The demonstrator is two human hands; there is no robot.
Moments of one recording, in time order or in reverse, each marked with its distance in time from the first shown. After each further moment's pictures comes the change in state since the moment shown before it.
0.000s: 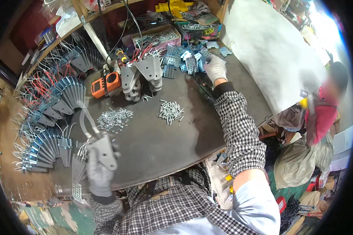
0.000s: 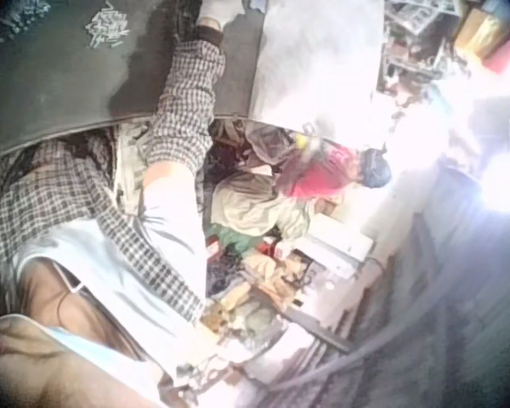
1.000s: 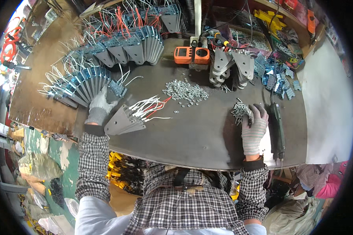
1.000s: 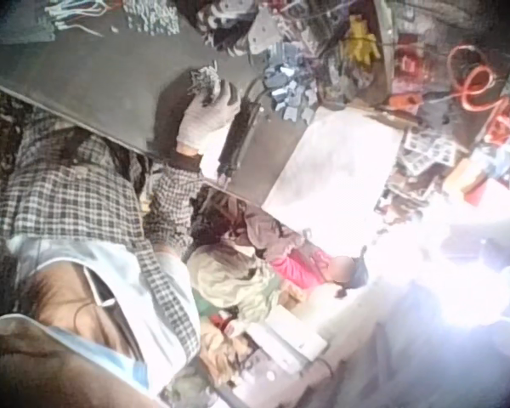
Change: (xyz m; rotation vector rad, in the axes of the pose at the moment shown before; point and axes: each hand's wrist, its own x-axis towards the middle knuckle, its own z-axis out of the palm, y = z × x) left_hand 0.013 0.144 -0.183 2.261 0.682 -0.148; right_hand -0.221 -0.091 0.008 0.256 0.174 -0.548
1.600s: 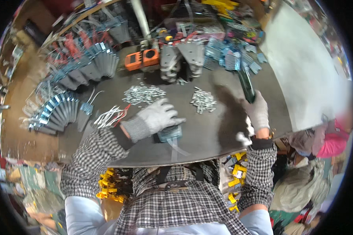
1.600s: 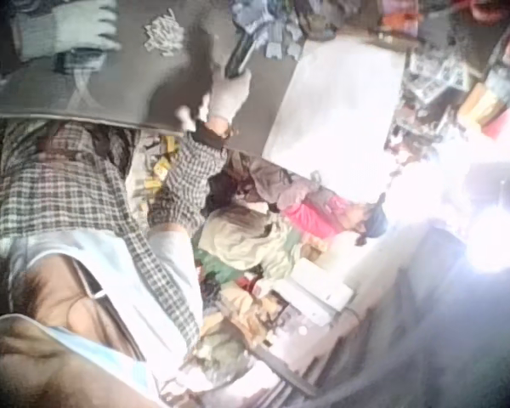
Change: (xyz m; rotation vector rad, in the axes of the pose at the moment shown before) left_hand -0.057 0.269 0.002 0.368 0.024 1.588; right_hand 0.023 0.105 -0.087 -0.134 -0.273 0.505
